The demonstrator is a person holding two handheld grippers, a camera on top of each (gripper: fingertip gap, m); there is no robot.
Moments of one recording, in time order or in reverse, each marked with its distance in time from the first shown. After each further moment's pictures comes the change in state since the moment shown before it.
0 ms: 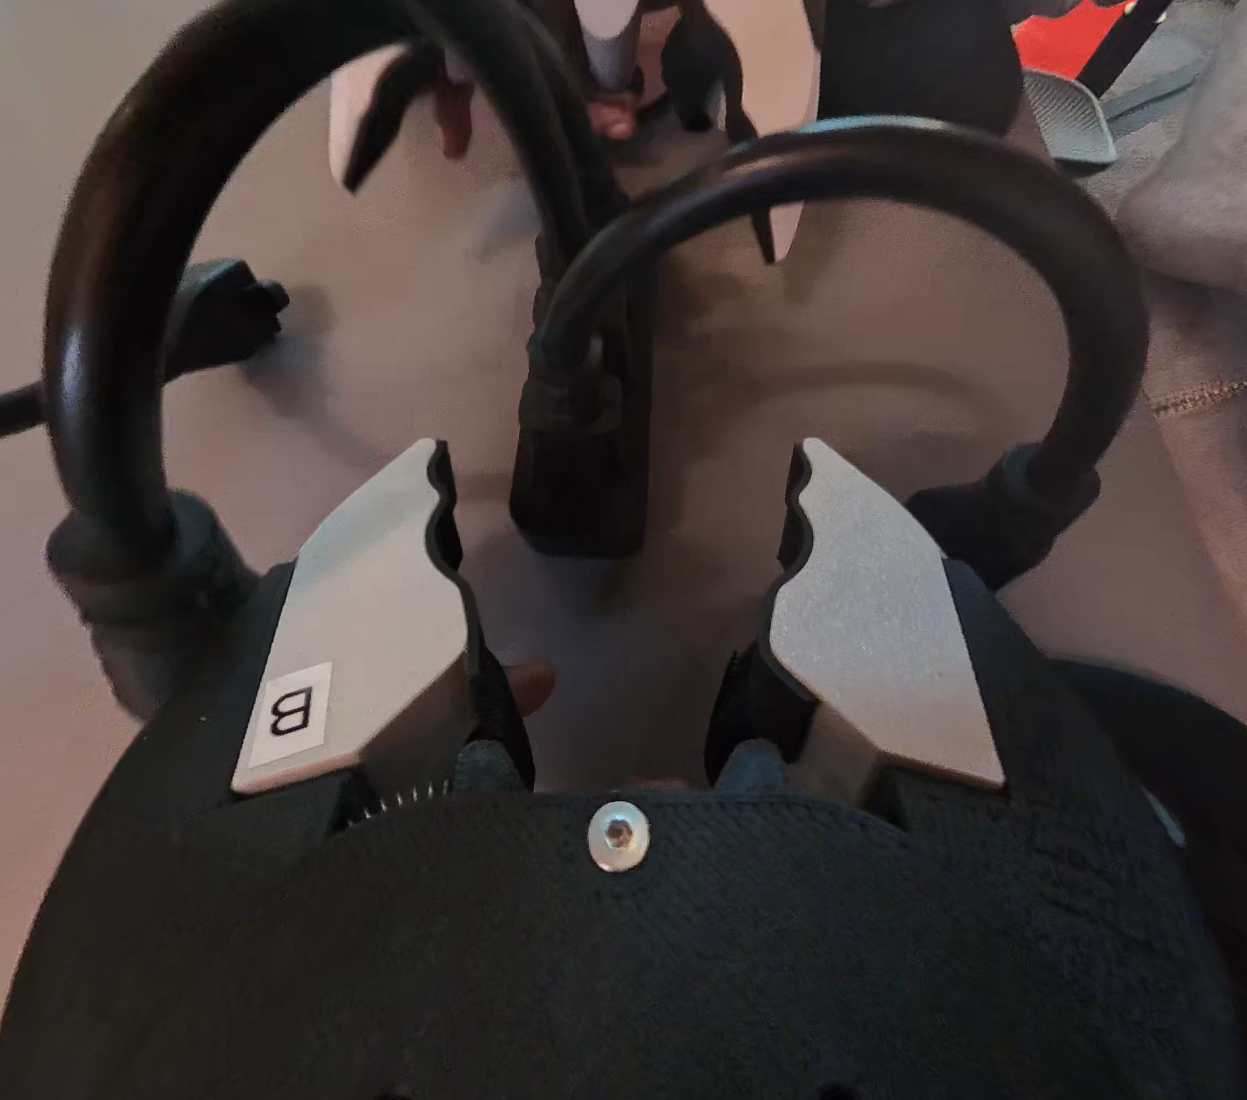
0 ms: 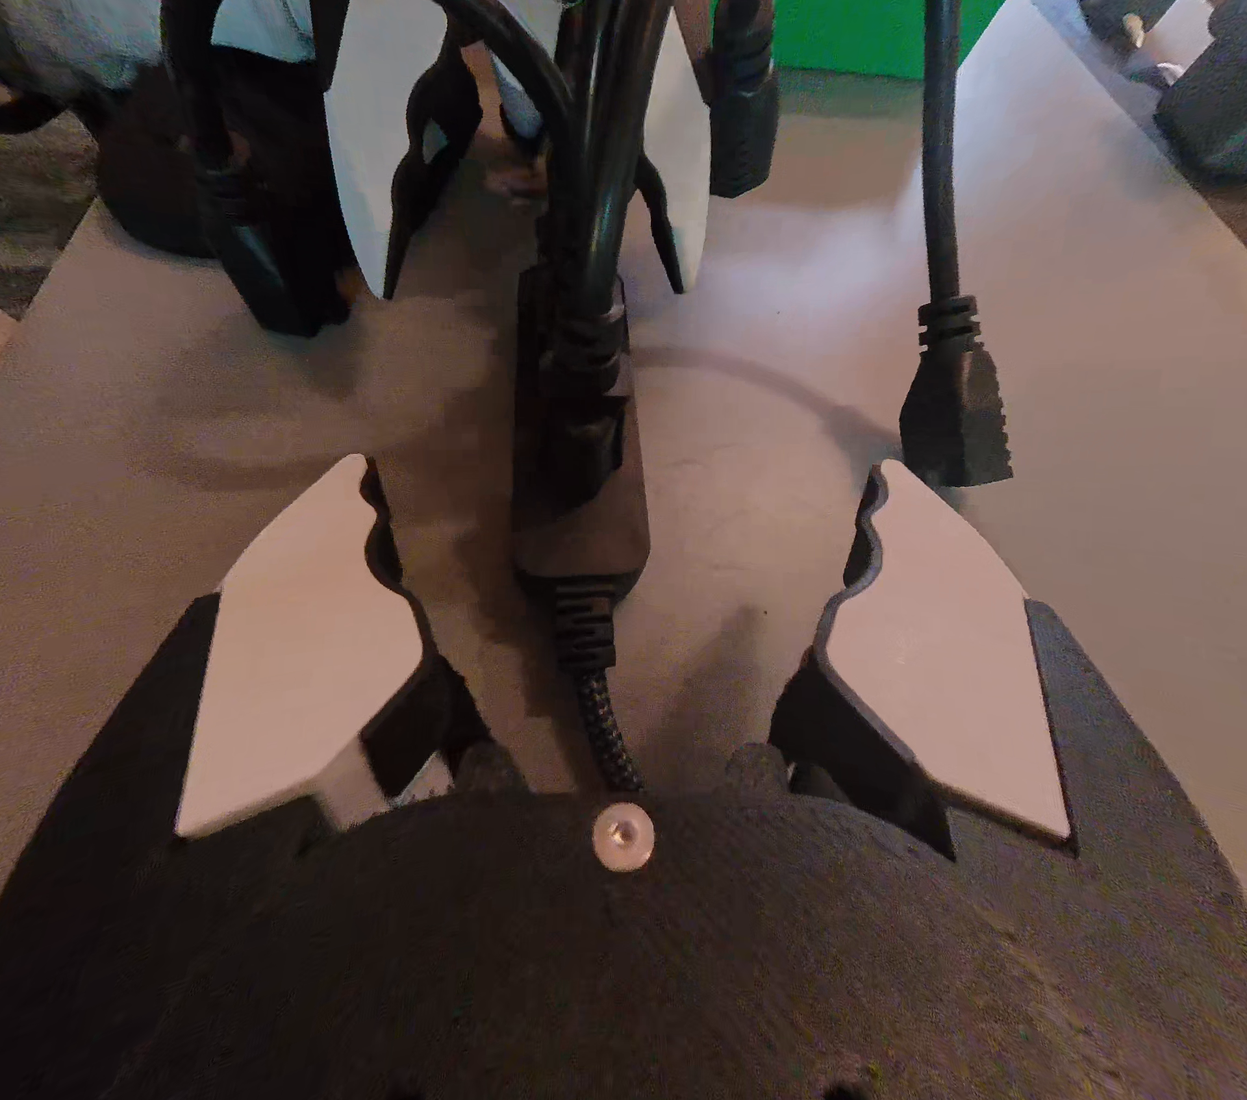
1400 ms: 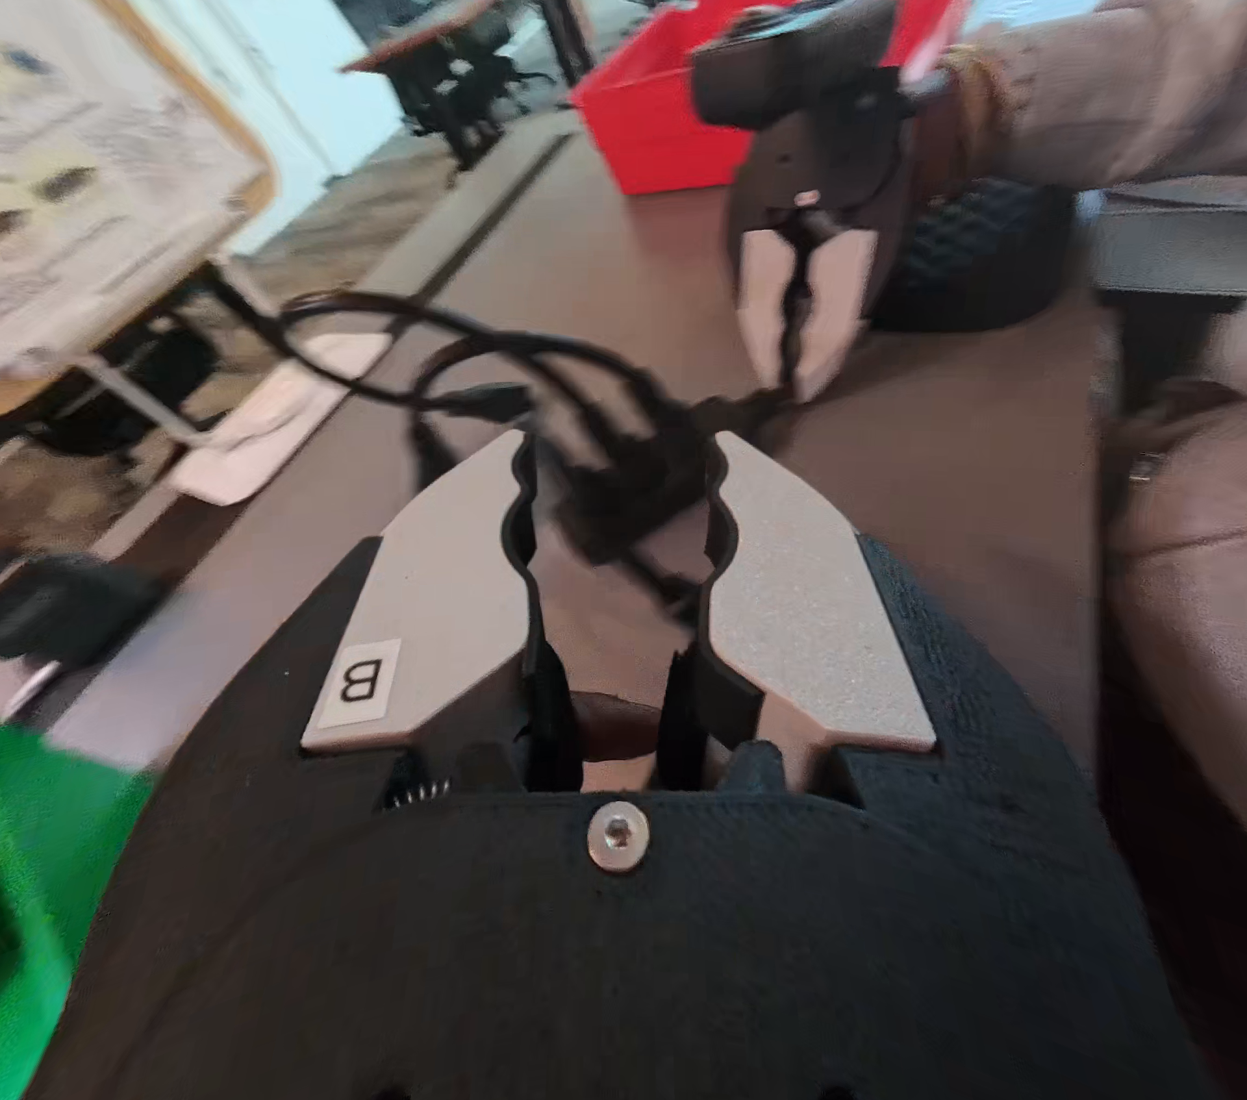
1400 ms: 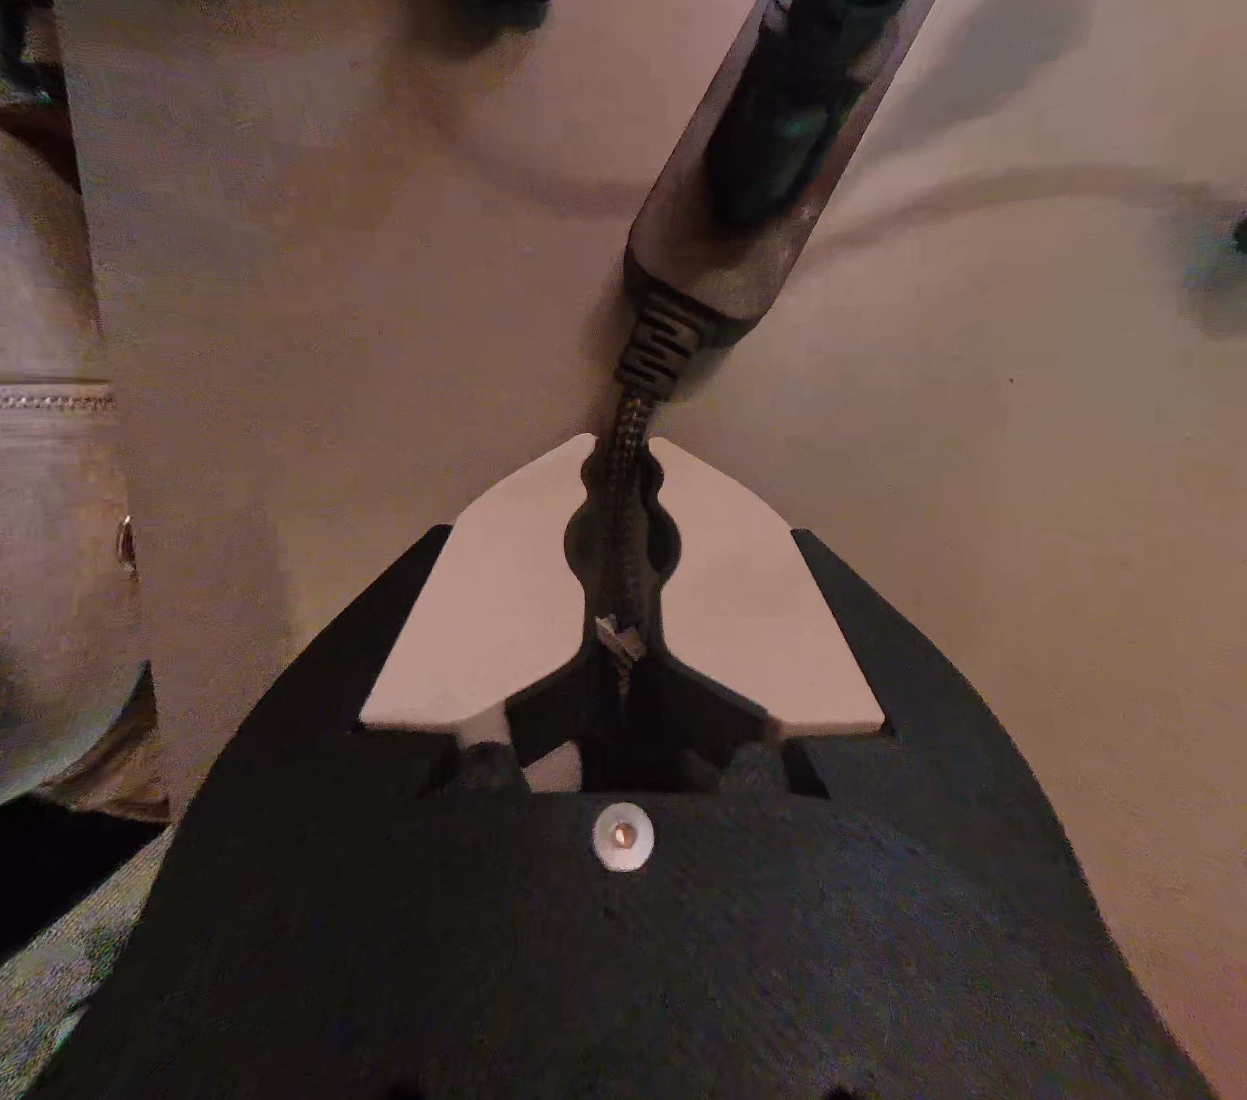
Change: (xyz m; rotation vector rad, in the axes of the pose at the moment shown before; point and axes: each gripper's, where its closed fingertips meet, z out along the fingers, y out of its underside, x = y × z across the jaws) left arm 0.043 -0.065 -0.095 0.194 -0.509 0.149; right arm -0.070 0.051 -0.032 -0.490 -0.005 0.118
